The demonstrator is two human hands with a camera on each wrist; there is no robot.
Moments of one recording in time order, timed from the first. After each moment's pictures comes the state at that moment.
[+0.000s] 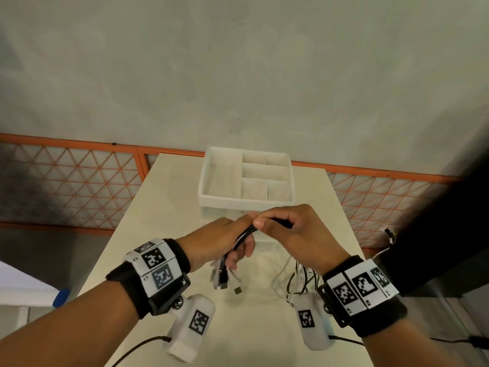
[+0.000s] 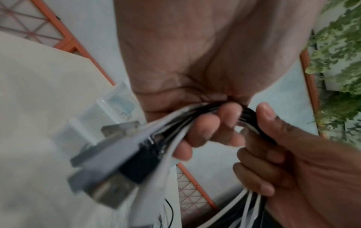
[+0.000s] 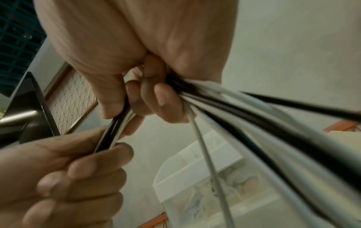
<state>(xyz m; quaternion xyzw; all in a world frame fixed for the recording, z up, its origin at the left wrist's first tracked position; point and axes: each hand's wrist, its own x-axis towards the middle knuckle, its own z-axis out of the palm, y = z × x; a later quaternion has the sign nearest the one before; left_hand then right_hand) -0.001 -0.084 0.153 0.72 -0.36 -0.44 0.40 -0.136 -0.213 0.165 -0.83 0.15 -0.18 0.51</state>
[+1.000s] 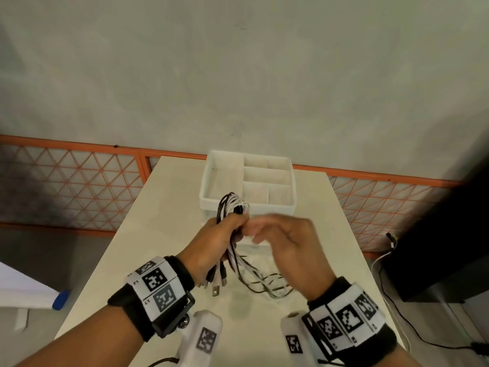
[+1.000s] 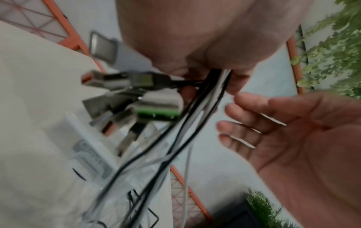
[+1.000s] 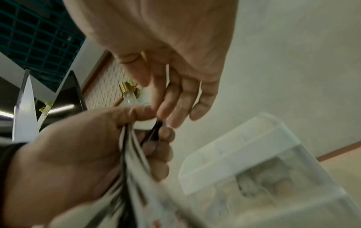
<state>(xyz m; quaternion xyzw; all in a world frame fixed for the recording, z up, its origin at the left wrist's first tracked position) -0.012 -0.076 0.152 0.67 -0.27 -0.38 0.58 -0.132 -0.180 0.162 -0.82 0.16 -0.27 0.48</state>
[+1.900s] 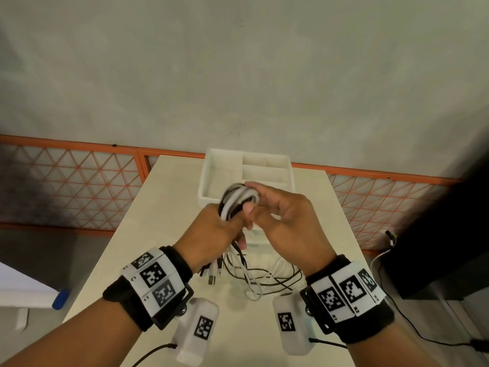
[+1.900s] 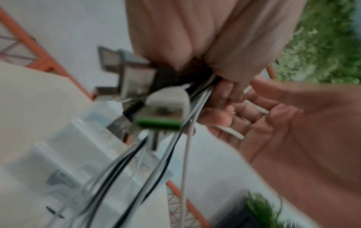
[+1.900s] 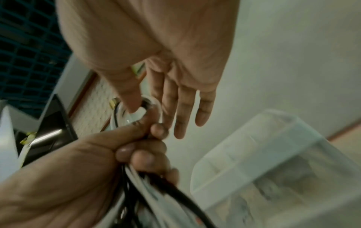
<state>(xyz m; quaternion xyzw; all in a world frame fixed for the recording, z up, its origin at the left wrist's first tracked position) -0.003 -0.078 0.158 0.69 -0.38 -0.26 0.55 -0.117 -0.189 0.181 -0.82 0.17 -0.24 0.49</state>
